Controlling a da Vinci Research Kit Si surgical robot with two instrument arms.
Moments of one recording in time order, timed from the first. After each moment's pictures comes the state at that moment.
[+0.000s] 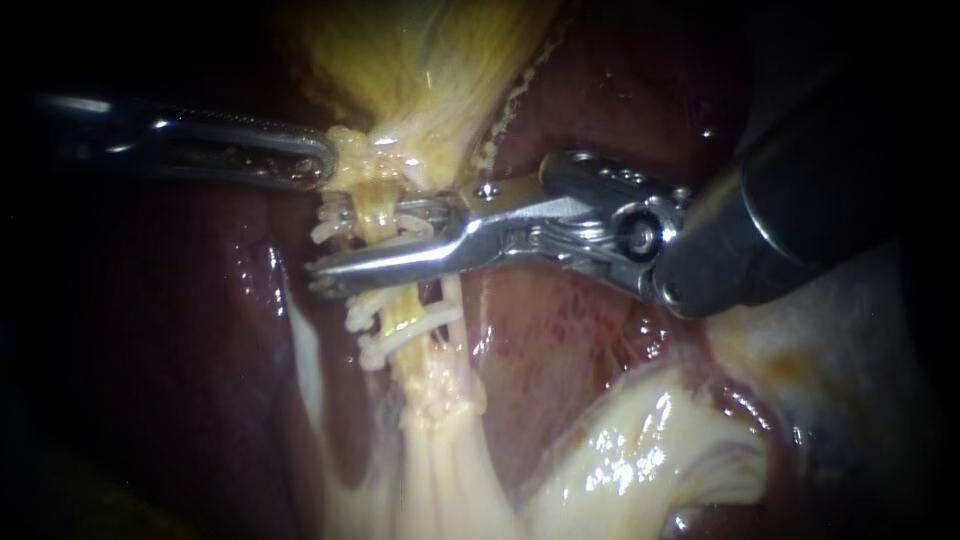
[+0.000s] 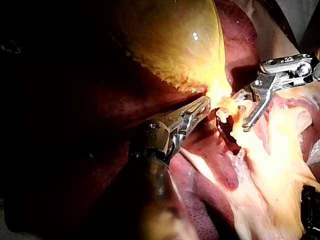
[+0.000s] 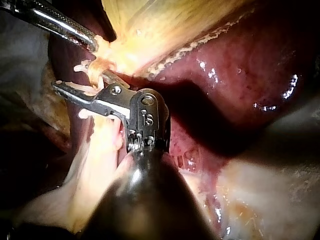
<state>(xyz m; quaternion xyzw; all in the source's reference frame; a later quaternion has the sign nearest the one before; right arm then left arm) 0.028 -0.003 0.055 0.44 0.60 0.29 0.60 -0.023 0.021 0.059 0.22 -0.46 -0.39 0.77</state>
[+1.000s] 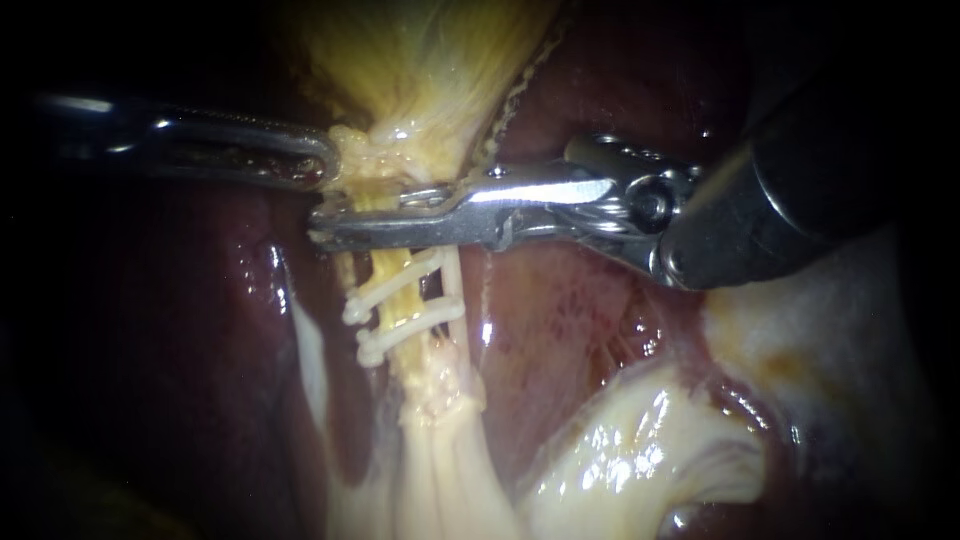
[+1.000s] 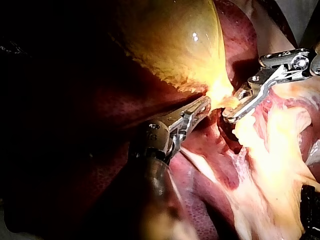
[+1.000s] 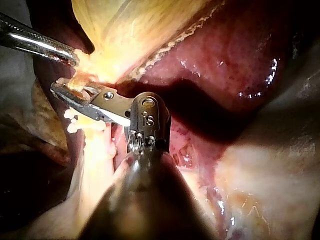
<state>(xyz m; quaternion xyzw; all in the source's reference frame) 0.026 -0.003 0.056 0.44 0.59 0.33 0.59 -0.023 0.021 0.059 0.22 -0.46 -0.39 0.77</state>
